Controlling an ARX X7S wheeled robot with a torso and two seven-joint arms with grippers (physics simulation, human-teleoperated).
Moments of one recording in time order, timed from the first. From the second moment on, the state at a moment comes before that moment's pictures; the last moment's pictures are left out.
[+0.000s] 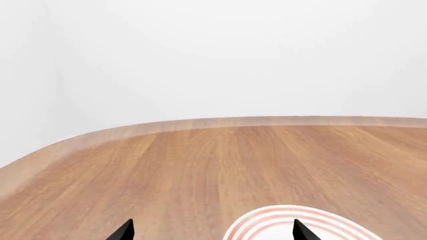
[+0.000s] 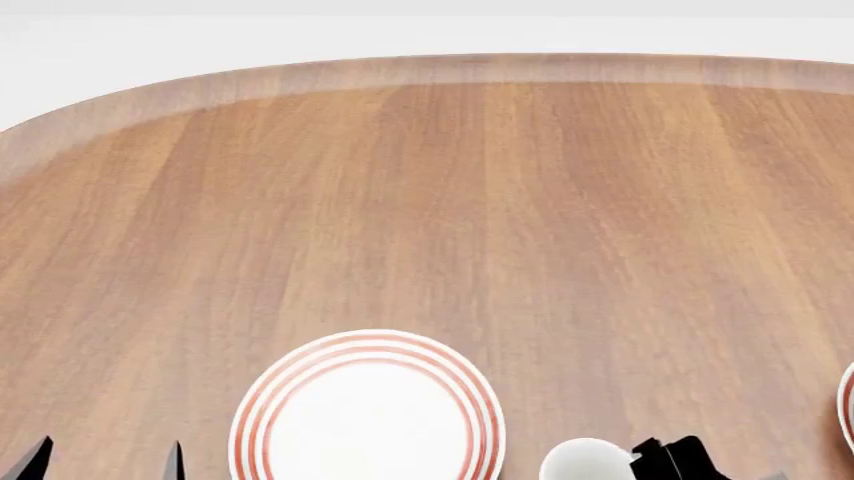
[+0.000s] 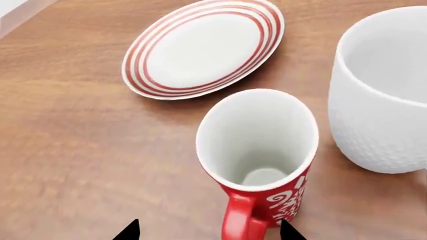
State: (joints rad) left arm 0.06 -0.27 0.23 0.22 -0.23 -0.01 -0.27; right arm 0.48 0.07 -0.09 0.52 0.72 -0.09 1.16
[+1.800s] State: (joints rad) left arm 0.05 -0.30 0.25 0.21 -0.25 0.01 -0.30; right arm 0.45 0.13 -0.21 0.39 0.78 -0.08 1.12
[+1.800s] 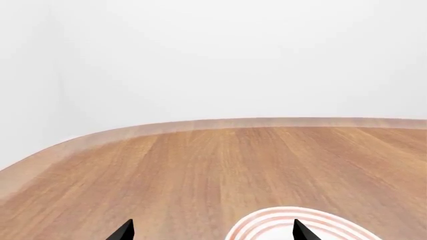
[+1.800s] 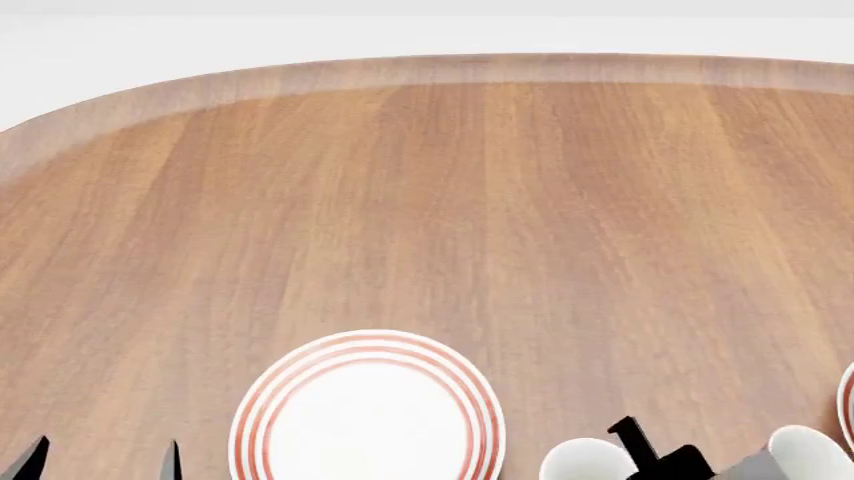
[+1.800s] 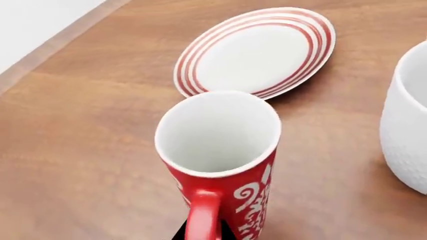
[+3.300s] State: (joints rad) left arm 0.05 -0.32 0.26 0.22 -0.27 0.01 -0.32; right arm 0.47 0.16 -0.70 0.02 0.63 0.01 0.78
